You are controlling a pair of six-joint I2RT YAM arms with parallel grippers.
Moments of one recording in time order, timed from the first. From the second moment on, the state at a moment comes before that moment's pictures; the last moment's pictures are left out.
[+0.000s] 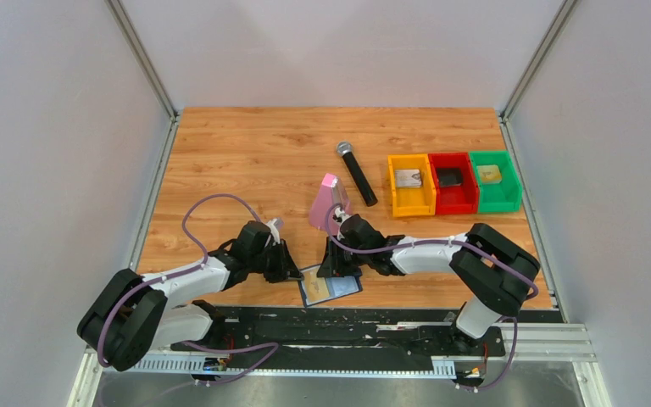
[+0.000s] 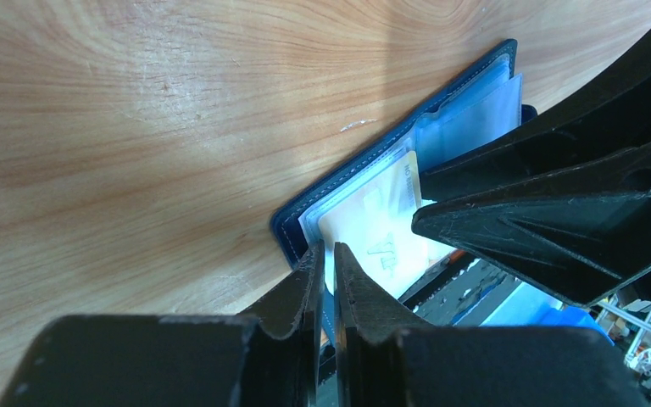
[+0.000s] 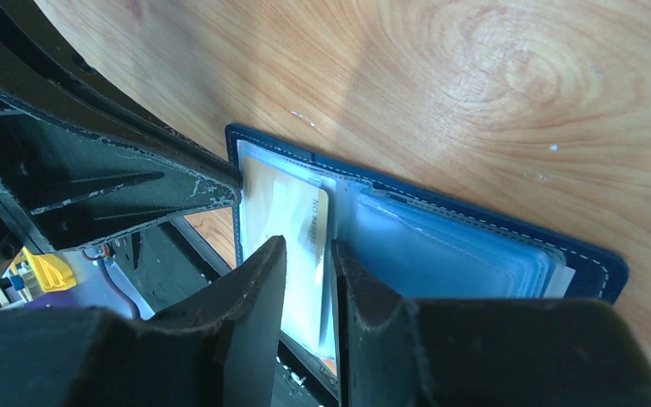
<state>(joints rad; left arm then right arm) -0.59 1.18 0.32 -0.01 0.38 -0.82 0.93 1.63 0.69 0.16 -0.27 0.84</state>
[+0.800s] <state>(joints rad) -0.59 1.21 0.32 0.02 0.39 -0.81 0.87 1.62 0.62 0.25 -0.34 0.88</state>
